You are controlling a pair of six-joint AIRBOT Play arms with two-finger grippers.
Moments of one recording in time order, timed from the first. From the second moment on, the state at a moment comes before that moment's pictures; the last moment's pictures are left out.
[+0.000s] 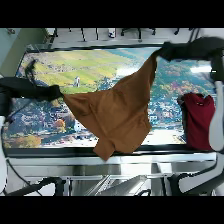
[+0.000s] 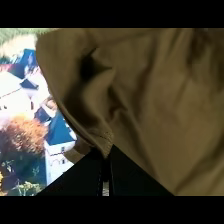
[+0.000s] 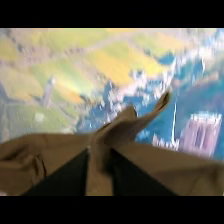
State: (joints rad) left arm 0.08 -1.38 1.29 -2.06 1.13 1.72; right arm -0.08 -1.75 1.90 2.38 -1.10 -1.77
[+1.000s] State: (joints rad) left arm 0.16 -1.55 1.20 -2.03 1.06 1.73; right arm -0.15 -1.02 0.69 2.29 -1.29 -1.56
